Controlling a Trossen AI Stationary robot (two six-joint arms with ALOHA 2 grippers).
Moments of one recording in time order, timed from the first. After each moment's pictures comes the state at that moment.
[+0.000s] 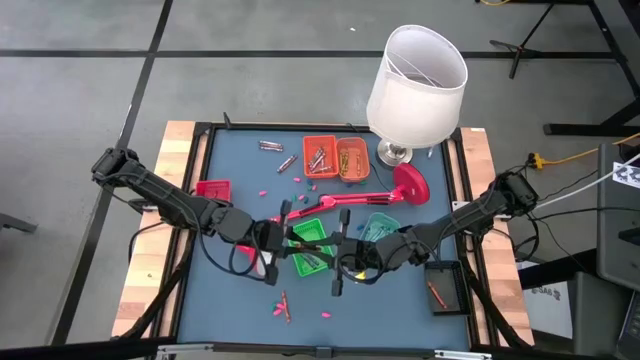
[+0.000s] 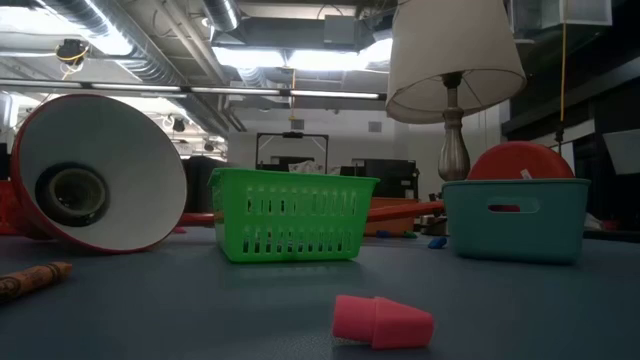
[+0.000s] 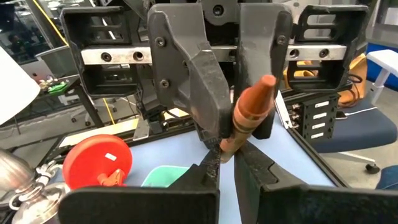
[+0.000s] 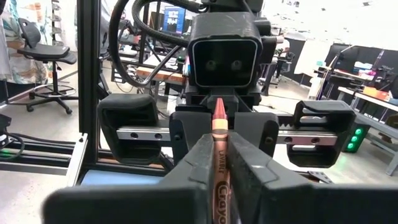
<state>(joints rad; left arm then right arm) -0.40 1.34 0.98 0.20 -0.30 0.14 0.47 1.69 1.28 0.45 0.52 -0.19</state>
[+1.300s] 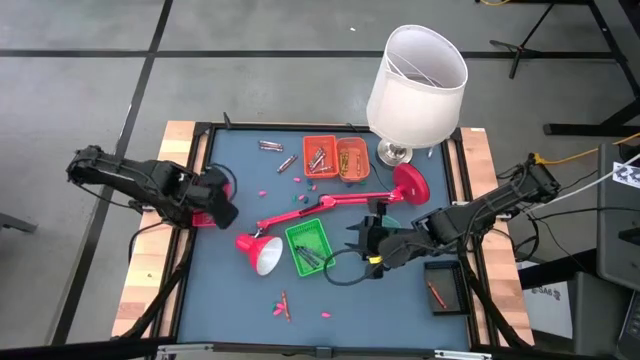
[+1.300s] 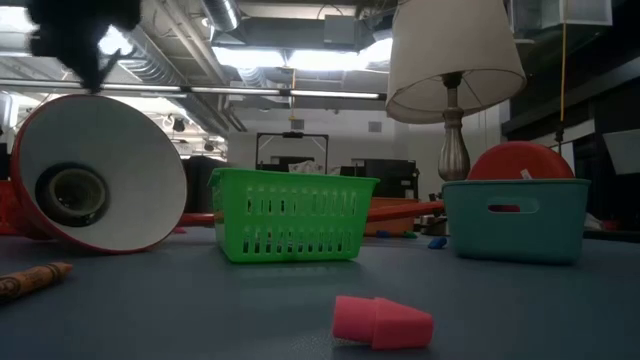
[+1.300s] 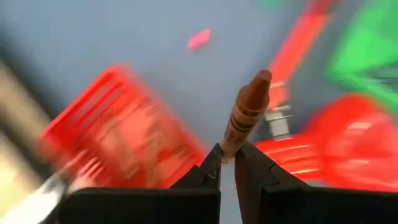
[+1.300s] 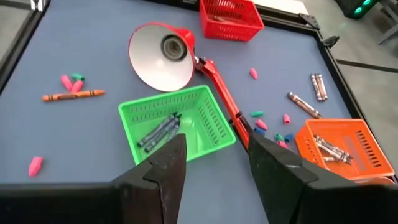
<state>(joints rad) -0.23 0.93 0.98 -1.34 -0.30 -1.10 0.47 1.48 1.28 -0.55 0.52 0.16</state>
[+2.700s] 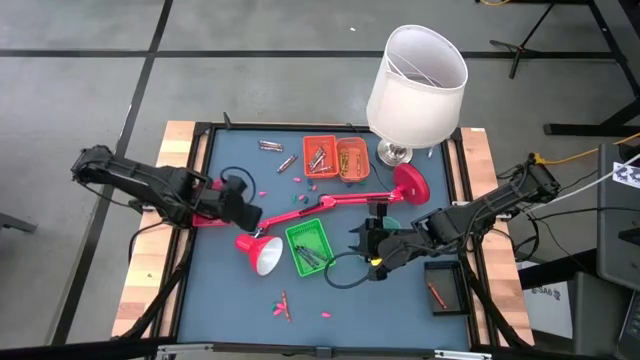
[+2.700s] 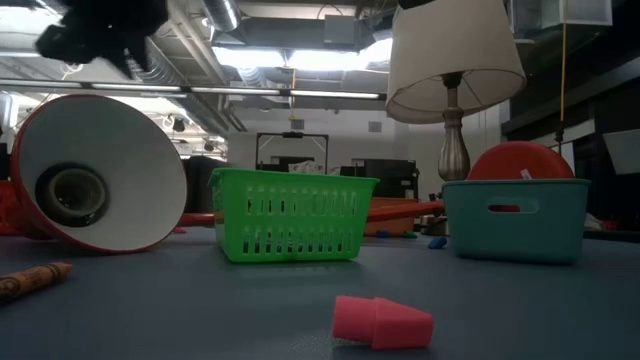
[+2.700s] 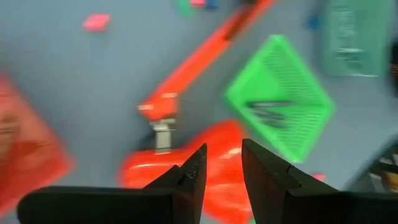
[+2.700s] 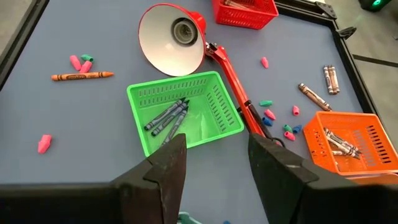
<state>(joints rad) -0.24 1.04 0.98 -1.00 -0.22 -1.38 0.47 1.48 1.28 -0.60 0.48 0.15</state>
